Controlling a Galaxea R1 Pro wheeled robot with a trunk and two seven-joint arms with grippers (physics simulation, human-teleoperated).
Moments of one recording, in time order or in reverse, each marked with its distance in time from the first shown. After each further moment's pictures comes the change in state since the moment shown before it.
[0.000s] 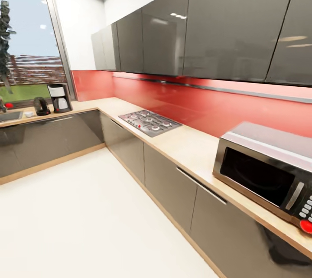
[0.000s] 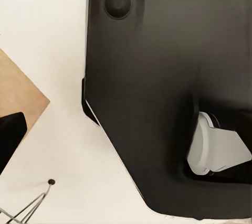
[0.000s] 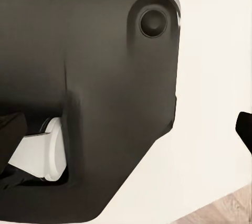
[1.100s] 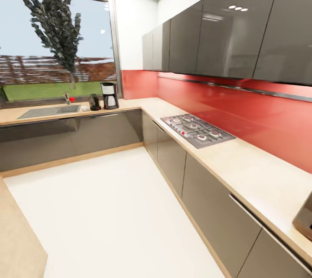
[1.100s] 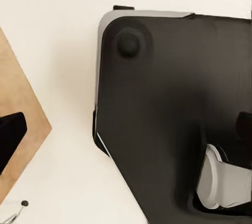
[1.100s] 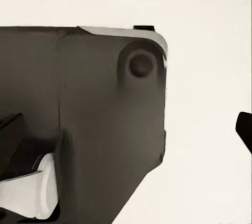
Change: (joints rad) left arm -0.008 0.021 -0.001 -0.074 -0.006 0.000 0.000; right arm 0.000 -0.016 0.000 -0.097 0.002 0.000 -0.001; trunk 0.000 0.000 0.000
